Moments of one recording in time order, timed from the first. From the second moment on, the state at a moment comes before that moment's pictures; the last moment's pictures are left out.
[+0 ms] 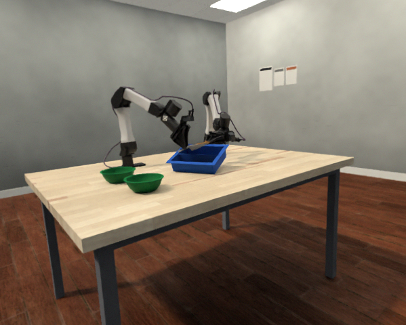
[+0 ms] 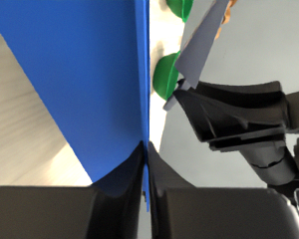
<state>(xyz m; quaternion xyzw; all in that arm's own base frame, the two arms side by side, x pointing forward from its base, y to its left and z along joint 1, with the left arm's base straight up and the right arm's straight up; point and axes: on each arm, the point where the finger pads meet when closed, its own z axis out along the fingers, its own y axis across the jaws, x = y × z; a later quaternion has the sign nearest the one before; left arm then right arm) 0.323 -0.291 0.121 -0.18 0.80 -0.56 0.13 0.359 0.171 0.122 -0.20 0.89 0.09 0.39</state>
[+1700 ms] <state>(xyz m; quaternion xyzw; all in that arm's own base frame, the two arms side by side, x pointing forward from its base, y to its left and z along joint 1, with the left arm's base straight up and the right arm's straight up) 0.323 -0.291 0.121 -0.18 0.80 -0.56 0.13 0.427 -0.068 0.100 0.22 0.92 -0.17 0.29</state>
